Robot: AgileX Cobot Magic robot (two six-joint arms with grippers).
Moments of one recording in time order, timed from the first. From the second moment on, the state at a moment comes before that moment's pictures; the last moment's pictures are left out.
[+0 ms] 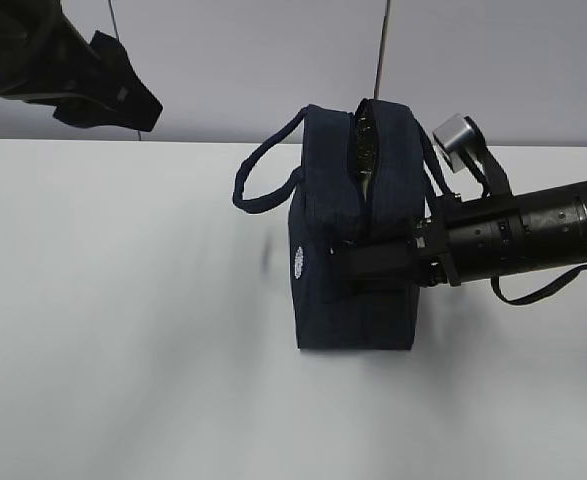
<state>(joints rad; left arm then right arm) -0.54 1.39 -1.21 -0.10 0.67 0.15 0.08 1.84 -0.89 1.57 1.11 -1.60</state>
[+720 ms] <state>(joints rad) -0.54 1.39 -1.21 -0.10 0.67 0.15 0.08 1.84 -0.89 1.56 1.06 -1.54</state>
